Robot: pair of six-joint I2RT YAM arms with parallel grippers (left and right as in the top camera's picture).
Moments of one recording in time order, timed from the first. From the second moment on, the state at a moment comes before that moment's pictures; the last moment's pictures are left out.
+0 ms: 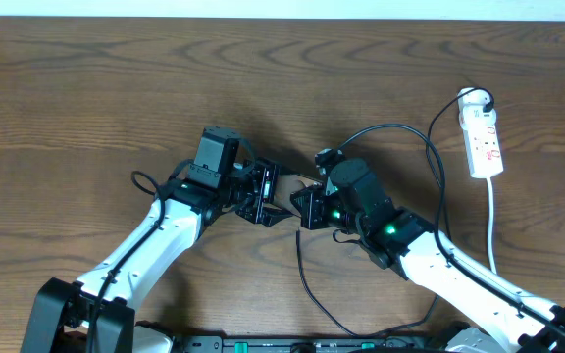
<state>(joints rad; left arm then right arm) -0.38 1.47 0.79 -0.22 0.72 -1.77 0.67 1.38 0.71 -0.07 -0.25 0.69</state>
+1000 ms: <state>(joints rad) -0.37 1.47 0.79 -0.21 0.77 -1.74 0.66 1.38 0.71 -0.03 -0.28 0.72</state>
